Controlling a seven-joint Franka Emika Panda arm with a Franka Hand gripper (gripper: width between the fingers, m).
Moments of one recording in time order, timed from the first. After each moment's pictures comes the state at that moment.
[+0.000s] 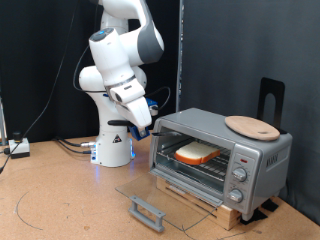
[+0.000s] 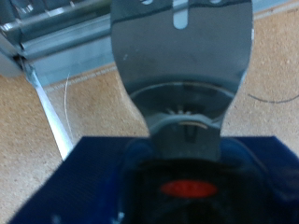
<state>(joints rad) -0.34 -0.48 0.12 -2.70 0.51 2.15 -1.34</state>
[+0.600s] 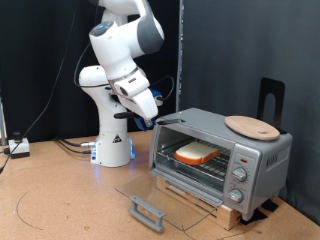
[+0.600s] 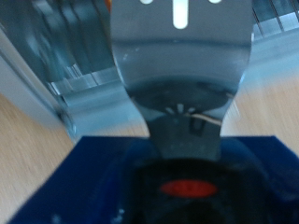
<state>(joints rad) -0.31 -0.51 0.09 -2.69 0.58 1.95 -1.43</state>
